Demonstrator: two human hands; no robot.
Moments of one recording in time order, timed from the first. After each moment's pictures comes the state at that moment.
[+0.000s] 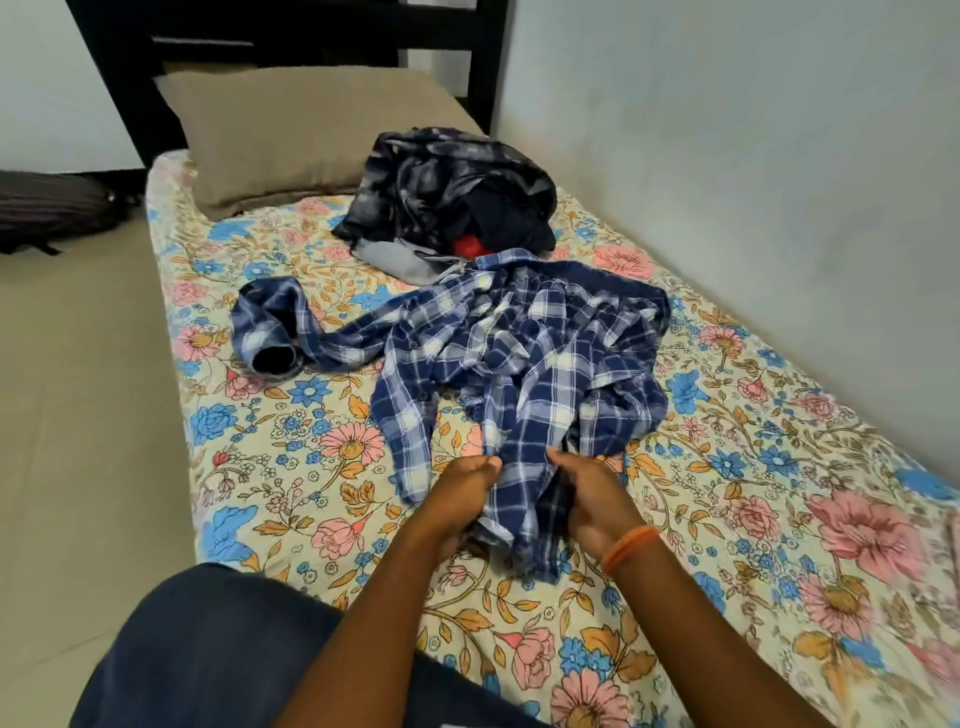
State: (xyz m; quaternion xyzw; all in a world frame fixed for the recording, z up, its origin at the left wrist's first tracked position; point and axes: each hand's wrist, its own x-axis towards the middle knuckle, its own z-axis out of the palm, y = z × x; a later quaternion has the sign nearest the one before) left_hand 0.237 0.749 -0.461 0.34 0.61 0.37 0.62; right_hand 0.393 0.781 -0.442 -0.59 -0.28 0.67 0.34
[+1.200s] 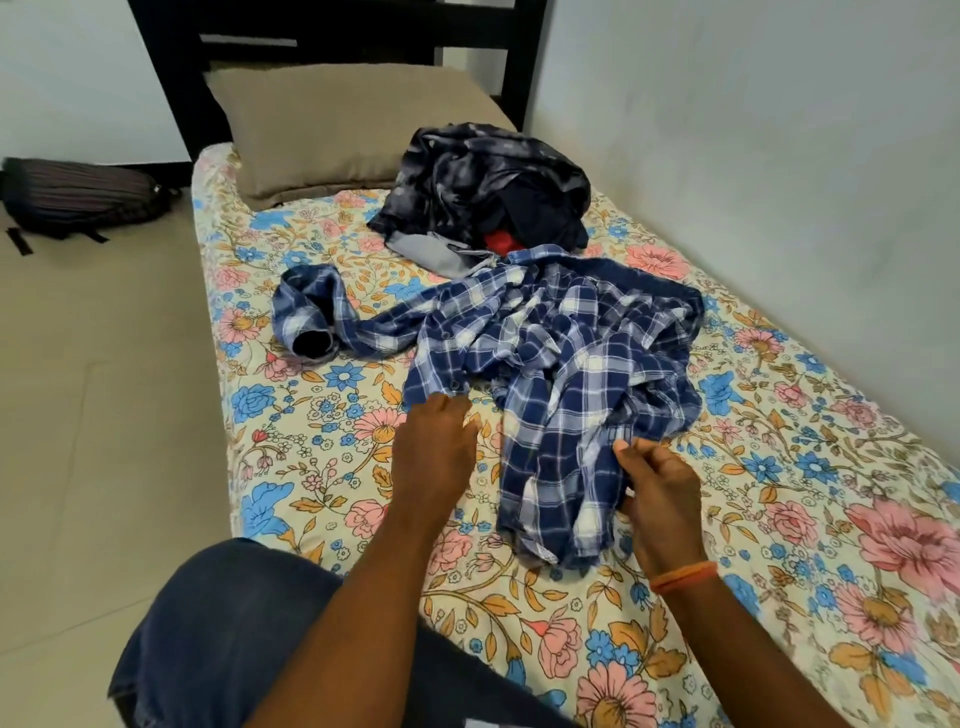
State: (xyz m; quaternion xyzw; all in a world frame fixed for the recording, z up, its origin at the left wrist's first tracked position) left_hand 0.189 0.749 -0.455 0.58 0.76 0.29 0.05; right_hand 0.412 0.762 -0.442 -0.58 -0.40 0.50 0.50
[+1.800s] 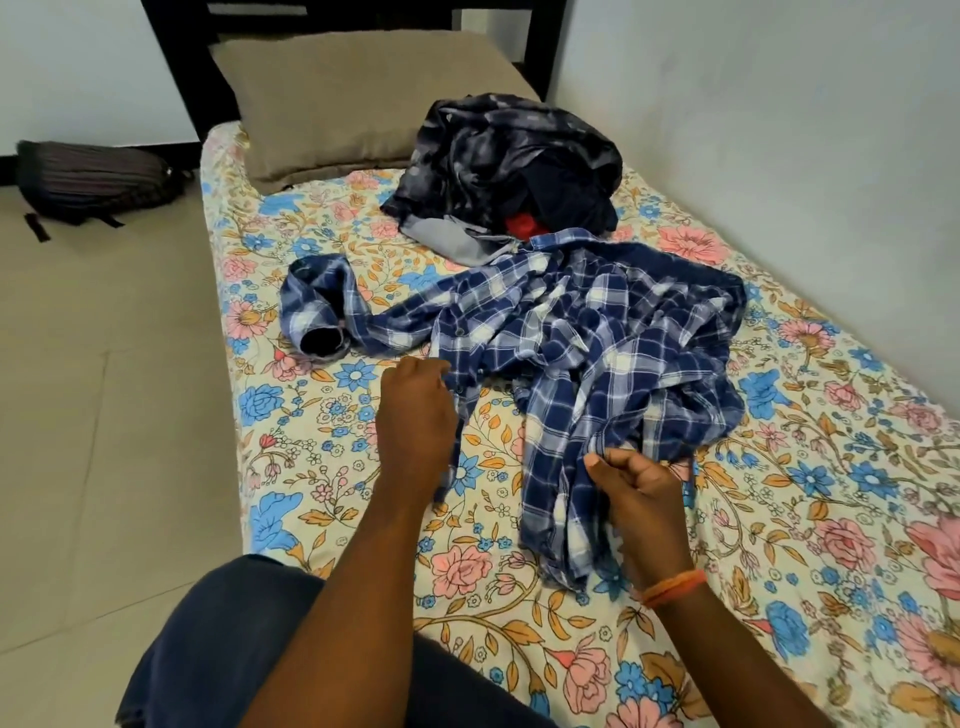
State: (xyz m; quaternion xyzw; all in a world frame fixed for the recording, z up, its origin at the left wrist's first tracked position) left_hand 0.146 0.782 -0.454 0.51 0.78 0.36 0.04; right_hand 0.378 0.772 -0.464 -0.58 -0.46 0.50 0.44
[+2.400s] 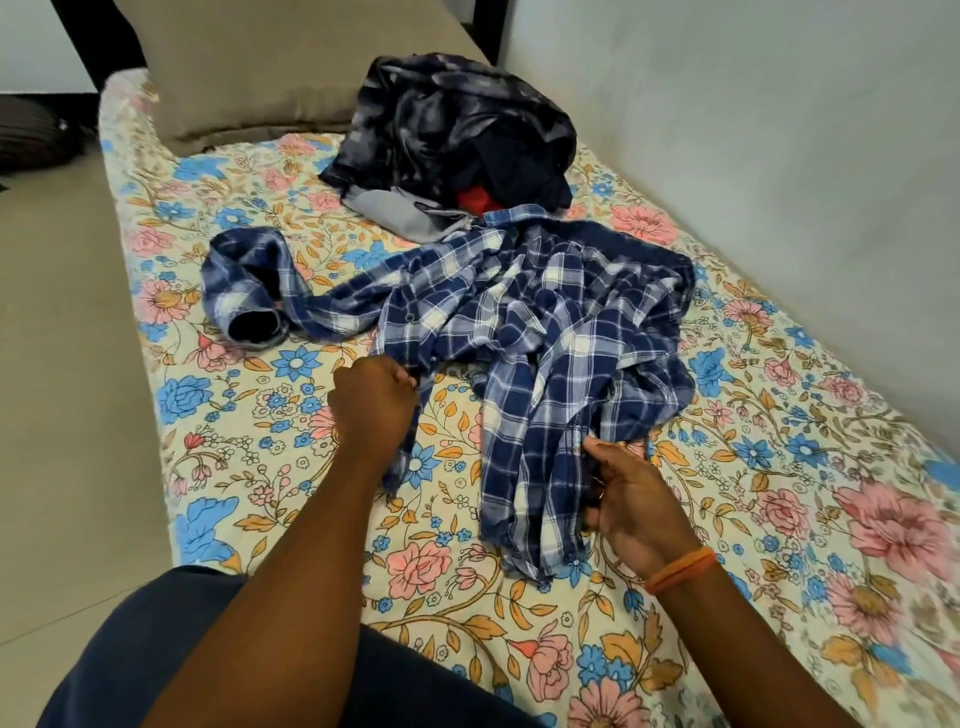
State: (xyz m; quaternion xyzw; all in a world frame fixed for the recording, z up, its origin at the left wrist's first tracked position) left_hand 0.141 0.819 -0.487 0.43 0.82 0.32 0.18; right_hand 0.408 0.780 -0.449 -0.54 -0.30 0.68 0.39
